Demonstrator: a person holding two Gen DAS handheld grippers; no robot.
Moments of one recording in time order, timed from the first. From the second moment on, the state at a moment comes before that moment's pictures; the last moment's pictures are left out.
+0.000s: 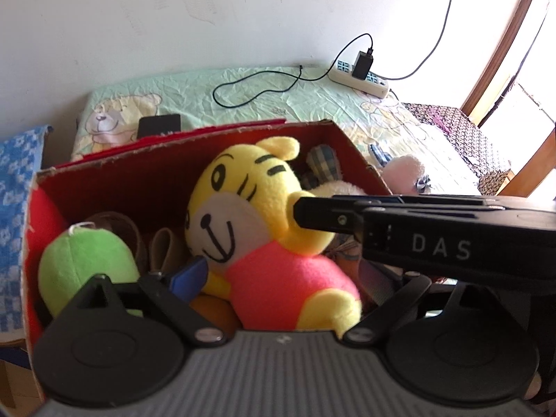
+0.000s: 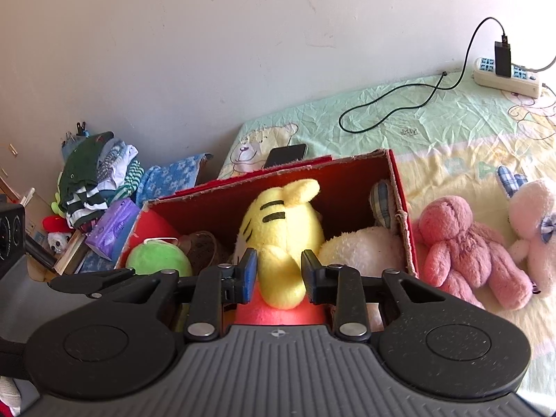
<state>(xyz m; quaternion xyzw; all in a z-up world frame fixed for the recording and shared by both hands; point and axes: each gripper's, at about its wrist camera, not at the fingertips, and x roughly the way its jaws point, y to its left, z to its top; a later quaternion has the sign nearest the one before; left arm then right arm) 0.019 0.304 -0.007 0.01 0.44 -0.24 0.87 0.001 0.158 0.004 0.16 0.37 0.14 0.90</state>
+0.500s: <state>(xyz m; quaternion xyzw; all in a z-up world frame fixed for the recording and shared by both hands) 0.005 0.314 -0.006 0.00 0.45 -0.19 0.87 -0.018 0.160 0.003 0.16 0.38 0.13 0.90</state>
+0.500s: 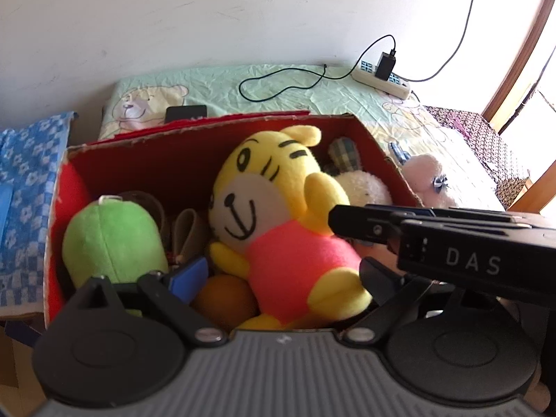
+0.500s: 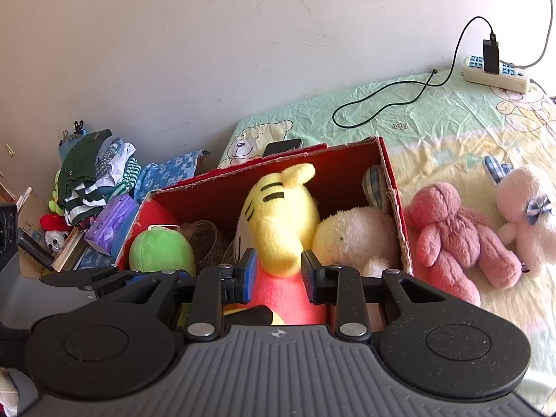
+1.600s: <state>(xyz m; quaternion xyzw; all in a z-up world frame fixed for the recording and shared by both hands) -0.021 0.338 0.016 -0.02 0.42 -0.18 0.89 -0.038 0.159 0.003 0.15 0.37 0.08 0.92</state>
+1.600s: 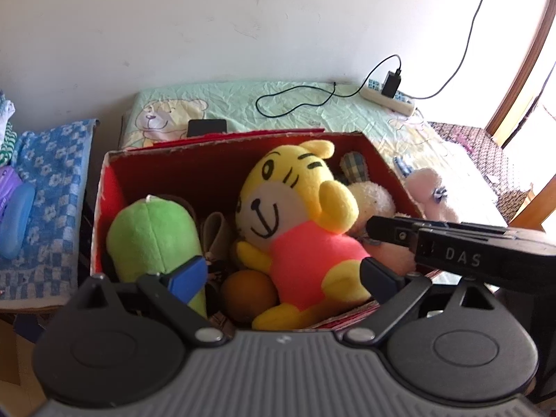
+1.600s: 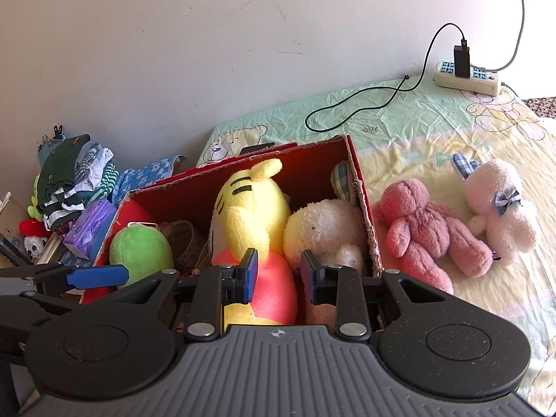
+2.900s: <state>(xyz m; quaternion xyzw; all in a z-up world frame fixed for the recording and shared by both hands) -0.012 0.306 -0.002 0.01 0.45 0.01 0.89 -0.024 0.143 0.007 0.09 0.40 0.13 0.90</state>
